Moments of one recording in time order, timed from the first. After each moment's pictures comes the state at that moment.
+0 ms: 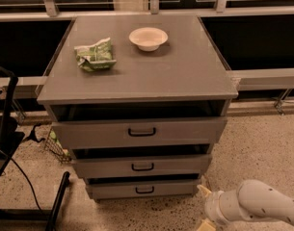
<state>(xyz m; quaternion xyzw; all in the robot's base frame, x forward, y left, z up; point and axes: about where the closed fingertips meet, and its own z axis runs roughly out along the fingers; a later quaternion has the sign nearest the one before) 0.400 -0.180 0.458 -0.54 0.79 0.17 0.24</state>
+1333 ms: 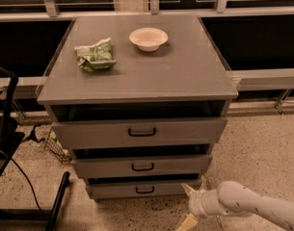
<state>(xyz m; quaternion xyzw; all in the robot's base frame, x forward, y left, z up) 0.452 -0.144 0.363 -0.56 0.75 0.19 0.28</state>
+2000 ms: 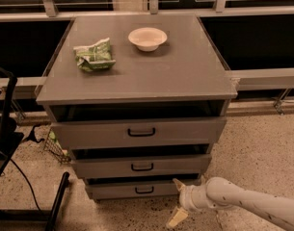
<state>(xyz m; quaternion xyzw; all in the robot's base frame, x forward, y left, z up) 0.490 -0.117 0.330 -0.58 0.73 0.19 0.30</state>
